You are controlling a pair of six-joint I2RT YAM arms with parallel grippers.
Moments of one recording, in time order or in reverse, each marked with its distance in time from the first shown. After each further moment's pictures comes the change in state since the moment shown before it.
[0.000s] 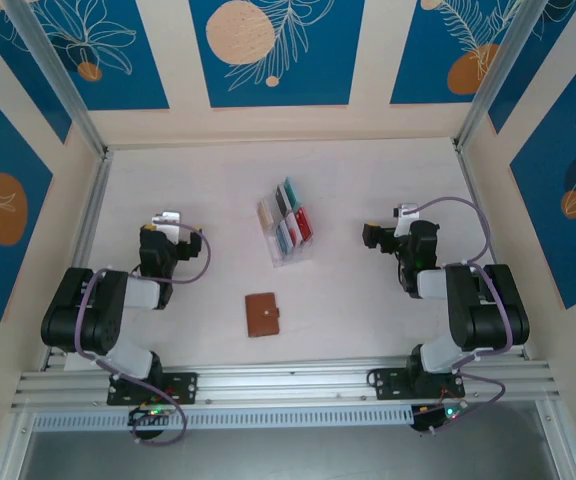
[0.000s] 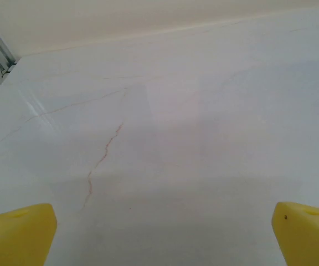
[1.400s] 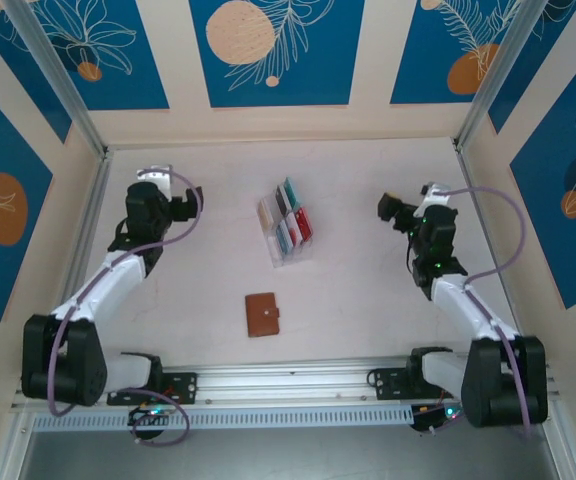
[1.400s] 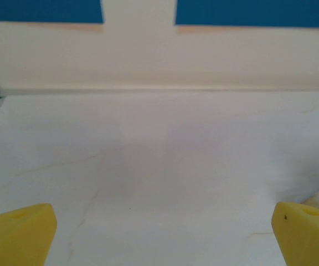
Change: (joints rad) left arm -0.053 -0.312 0.443 -0.768 0.077 -0.224; right arm 0.015 -0.436 0.188 -0.486 0.183 0.327
